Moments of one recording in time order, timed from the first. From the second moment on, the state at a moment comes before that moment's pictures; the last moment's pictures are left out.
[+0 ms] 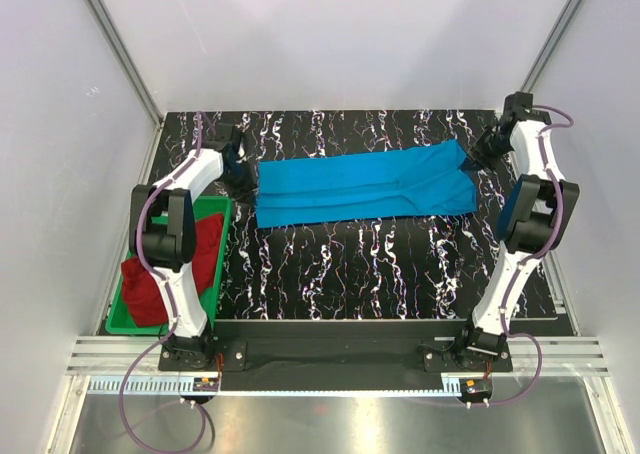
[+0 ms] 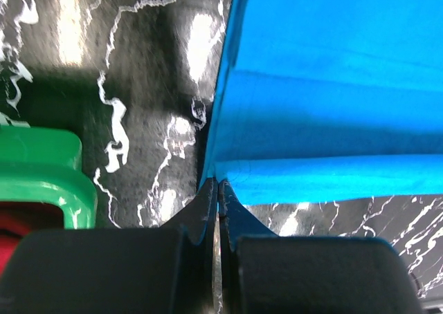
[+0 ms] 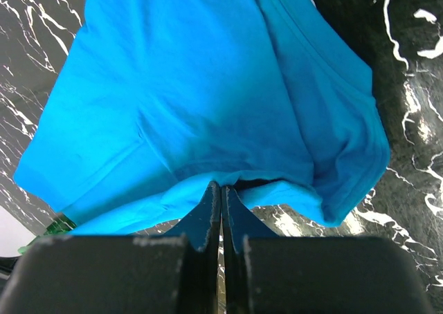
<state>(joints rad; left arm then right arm) -0.13 1.93 1.47 -0.77 0.14 -0.47 -0.23 2.11 1.91 -0.98 -0.28 0.51</state>
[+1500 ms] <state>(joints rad) -0.13 2.06 1.57 -0.79 0.15 -0.48 -0.23 2.34 2.14 -1.02 -0.32 0.53</state>
